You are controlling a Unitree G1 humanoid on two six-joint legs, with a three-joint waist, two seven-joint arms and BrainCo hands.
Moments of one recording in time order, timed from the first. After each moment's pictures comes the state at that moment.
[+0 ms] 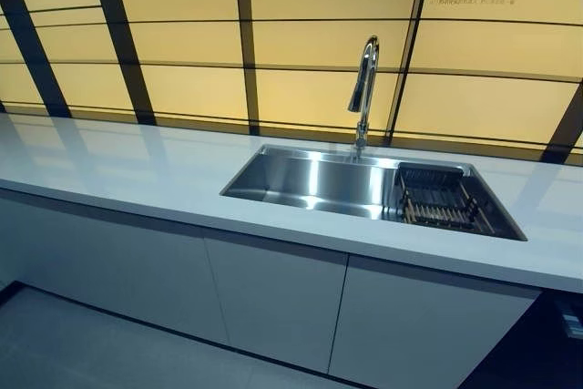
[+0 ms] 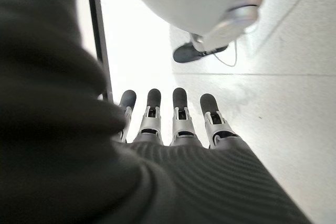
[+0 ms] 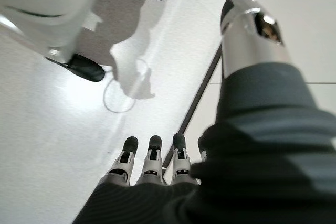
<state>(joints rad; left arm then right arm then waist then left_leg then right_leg) -0.02 0.27 -0.21 1.24 -0.03 -0.07 -0.06 -0.06 -0.34 0.23 1.21 0.15 -0.04 0.12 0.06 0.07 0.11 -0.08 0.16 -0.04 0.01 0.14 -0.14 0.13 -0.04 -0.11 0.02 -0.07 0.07</state>
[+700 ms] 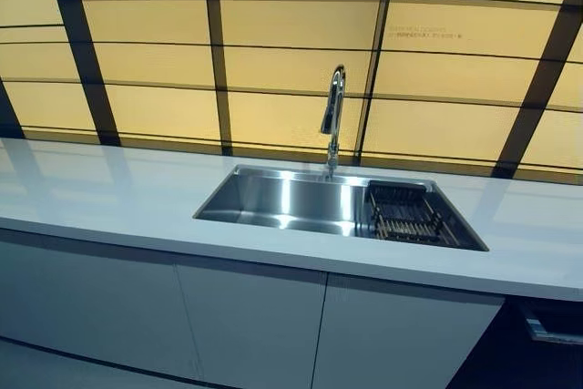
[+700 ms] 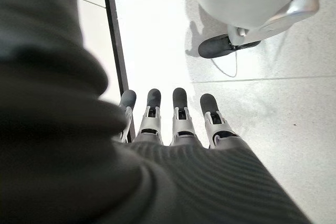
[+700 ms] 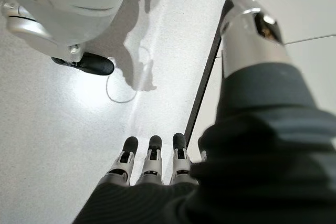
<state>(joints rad) 0.00 0.29 -0.21 1.24 -0.04 -0.06 -0.09 0.00 -0.29 0.17 1.23 0.13 -0.02 0.10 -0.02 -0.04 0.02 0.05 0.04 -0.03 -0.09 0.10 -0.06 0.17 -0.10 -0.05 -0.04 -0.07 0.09</state>
